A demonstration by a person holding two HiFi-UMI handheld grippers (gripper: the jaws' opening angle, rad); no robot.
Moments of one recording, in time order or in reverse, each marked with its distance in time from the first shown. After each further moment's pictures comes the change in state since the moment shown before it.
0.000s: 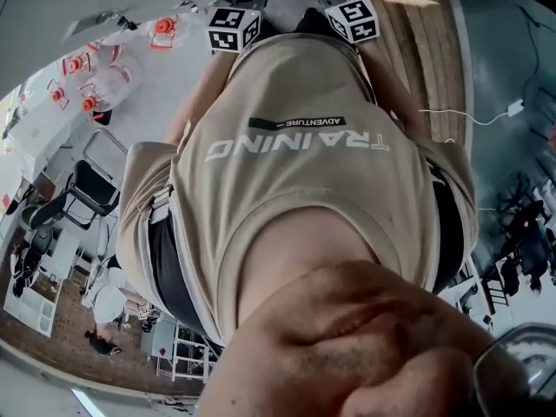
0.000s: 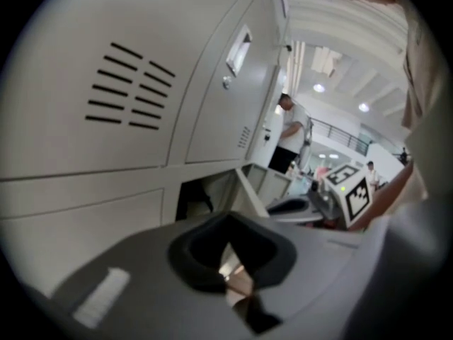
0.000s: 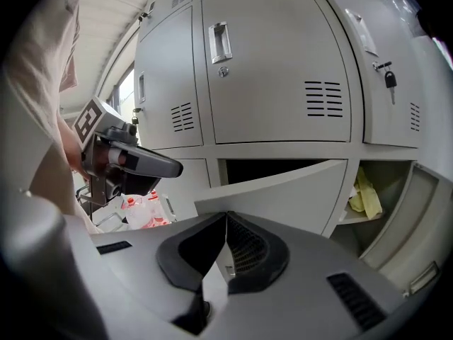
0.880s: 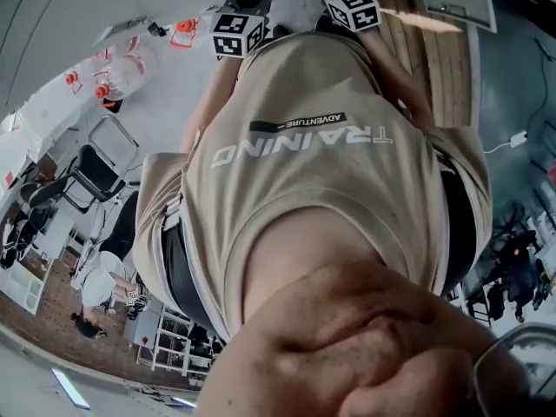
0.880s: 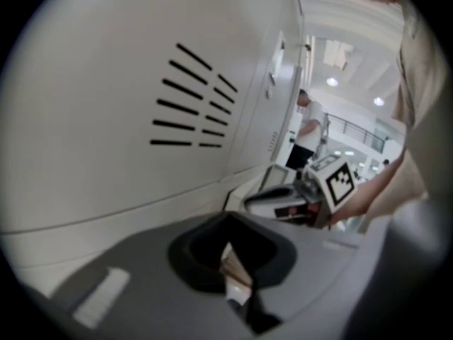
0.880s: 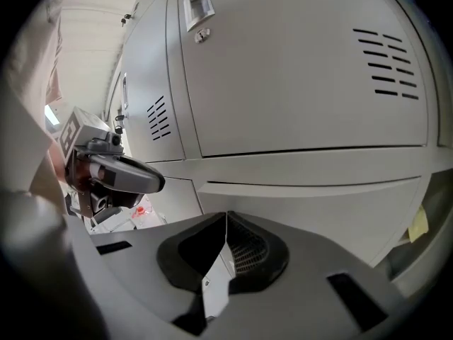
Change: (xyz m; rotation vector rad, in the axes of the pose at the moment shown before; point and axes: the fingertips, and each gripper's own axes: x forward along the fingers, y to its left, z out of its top) left arm -0.013 0.065 0.017 -0.014 0.030 0.114; right arm 0.089 -0.006 0.057 0.008 -0.016 0.145
